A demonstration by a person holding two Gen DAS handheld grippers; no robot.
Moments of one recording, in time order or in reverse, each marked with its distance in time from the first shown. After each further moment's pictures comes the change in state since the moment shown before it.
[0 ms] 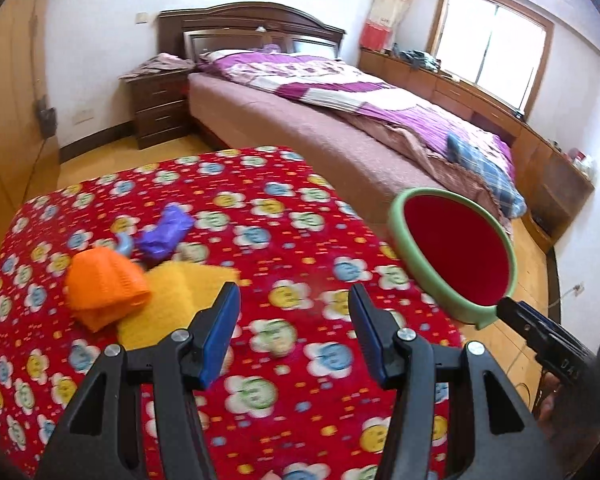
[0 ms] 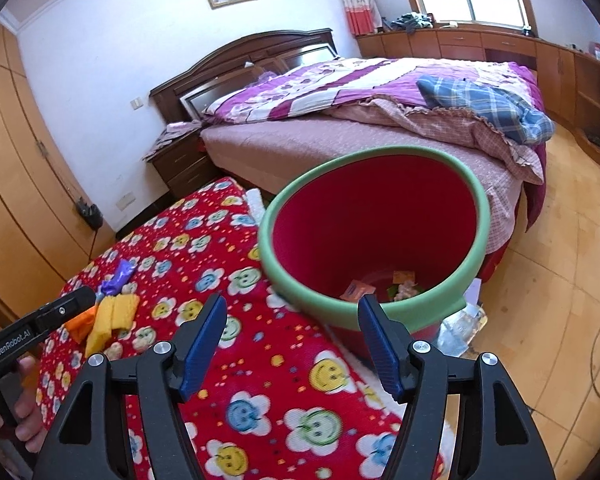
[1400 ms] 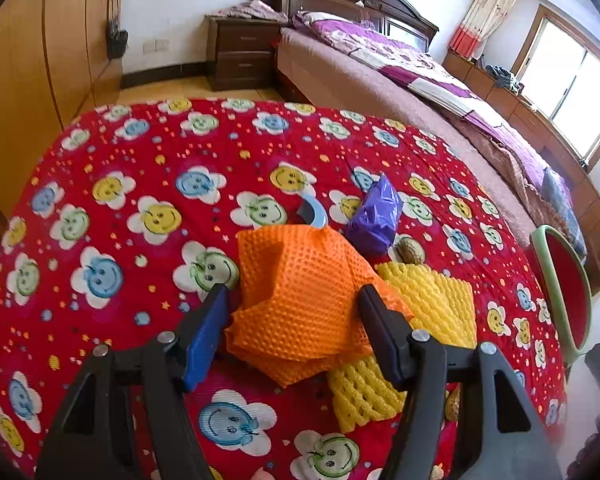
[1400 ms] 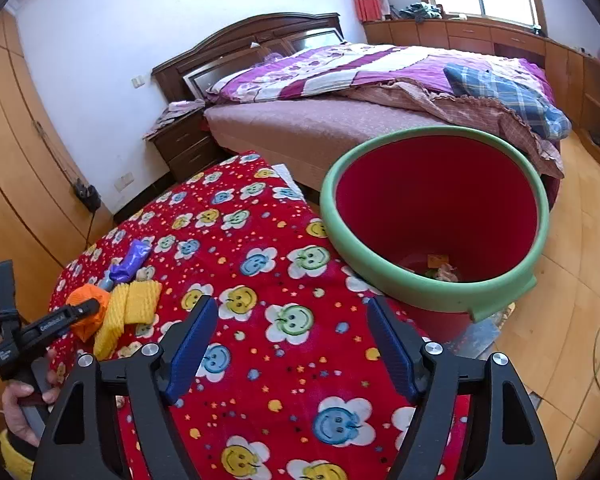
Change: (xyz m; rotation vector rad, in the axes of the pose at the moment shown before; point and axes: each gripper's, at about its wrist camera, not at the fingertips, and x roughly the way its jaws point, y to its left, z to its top) left arm 0.064 0.178 -0.007 -0.253 0.113 0.123; right arm 0.039 0.063 -0.007 -0.017 0.050 -0.023
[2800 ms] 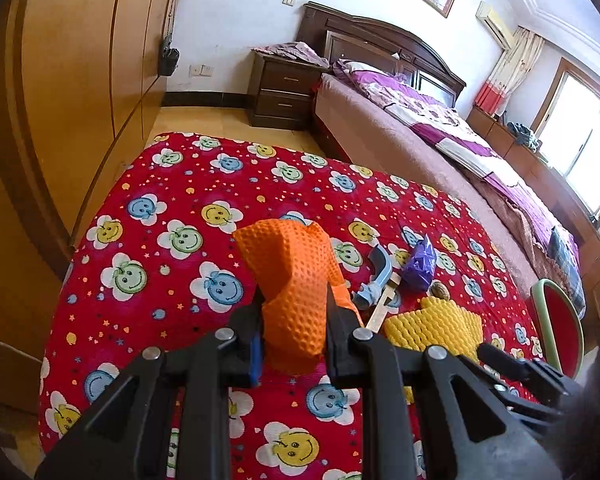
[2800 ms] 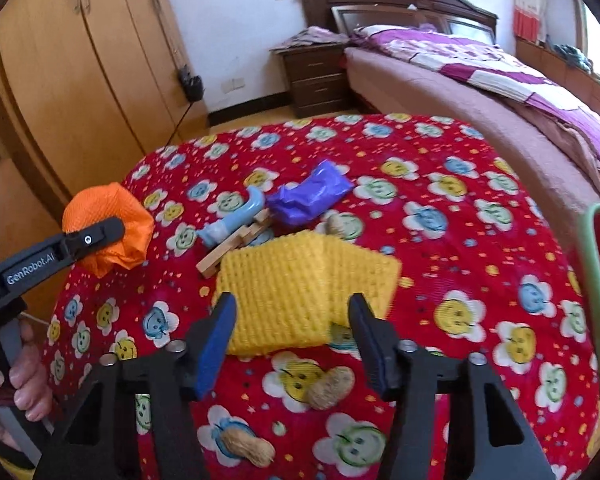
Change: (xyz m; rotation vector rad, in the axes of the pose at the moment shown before) left arm -0.065 0.059 -0.006 -0.122 -0.169 0.052; right arm 0.094 0.190 -0.029 -0.436 0.216 0.243
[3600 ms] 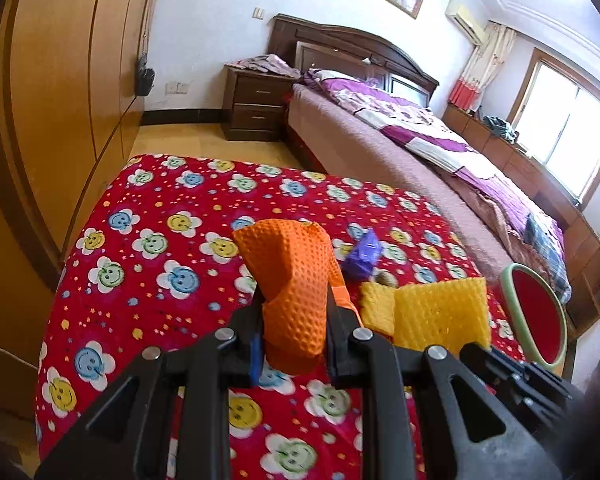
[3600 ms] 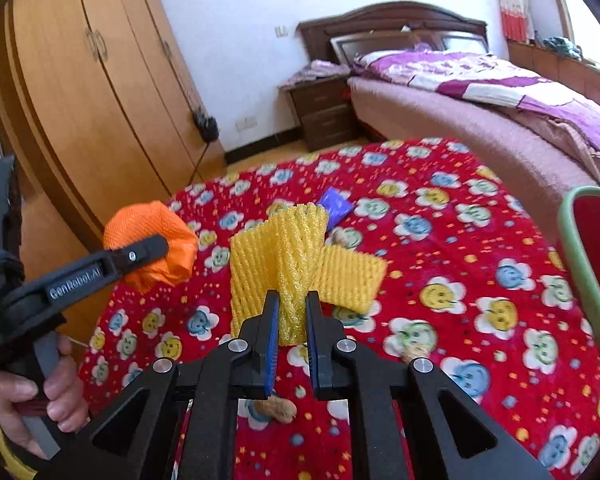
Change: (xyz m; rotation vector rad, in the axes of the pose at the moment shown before) left arm -0.043 -0.045 -0.015 0.072 -0.046 -0.061; right arm -0.078 -0.014 -0.025 0.081 -0.181 0.068
